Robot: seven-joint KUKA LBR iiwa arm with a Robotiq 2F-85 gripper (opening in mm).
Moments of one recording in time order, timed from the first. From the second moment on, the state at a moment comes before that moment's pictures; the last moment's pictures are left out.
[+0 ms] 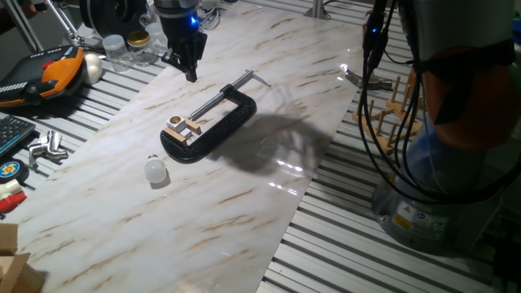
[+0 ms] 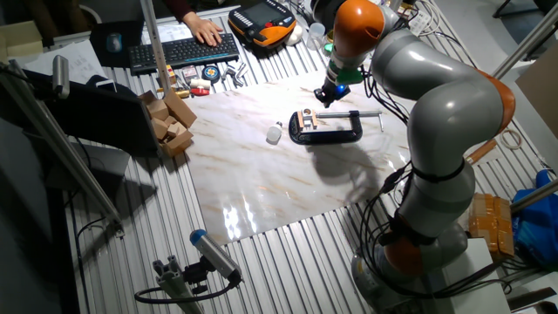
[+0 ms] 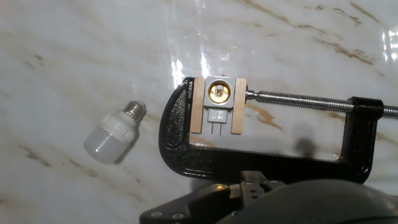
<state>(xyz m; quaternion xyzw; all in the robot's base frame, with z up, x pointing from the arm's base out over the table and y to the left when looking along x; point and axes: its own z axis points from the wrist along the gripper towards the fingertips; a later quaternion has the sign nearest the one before) 0.561 0.022 0.212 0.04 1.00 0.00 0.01</state>
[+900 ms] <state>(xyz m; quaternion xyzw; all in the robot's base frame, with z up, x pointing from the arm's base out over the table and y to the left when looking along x) 0.554 0.024 0.211 0.01 1.00 0.00 0.02</state>
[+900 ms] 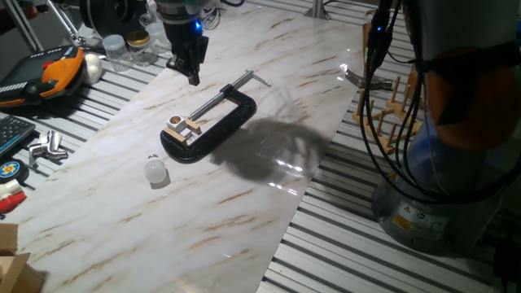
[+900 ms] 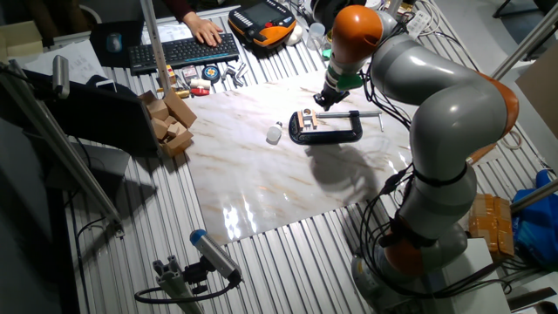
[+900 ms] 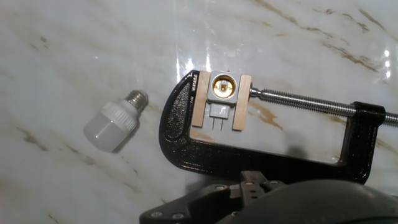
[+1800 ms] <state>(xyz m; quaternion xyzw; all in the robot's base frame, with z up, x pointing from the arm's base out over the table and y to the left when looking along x) 0.560 0.017 0.195 0.00 1.00 0.01 0.03</state>
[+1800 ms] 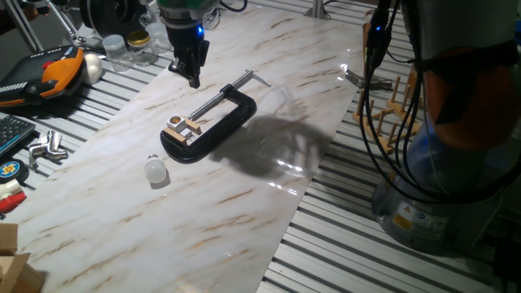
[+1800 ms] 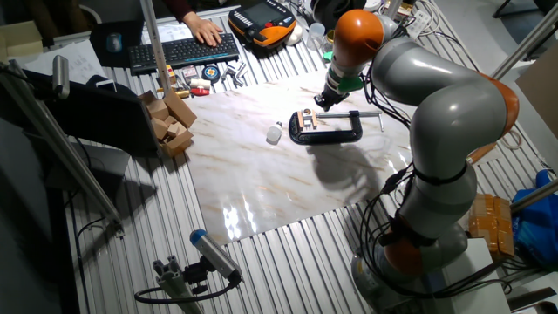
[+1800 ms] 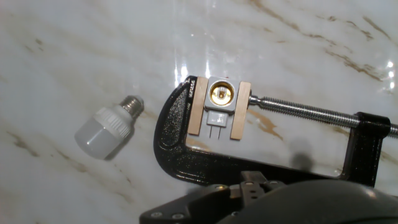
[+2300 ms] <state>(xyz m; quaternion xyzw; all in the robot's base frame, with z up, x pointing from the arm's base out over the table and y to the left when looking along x) 0.559 0.017 0.197 -0.01 1.00 0.02 0.04</state>
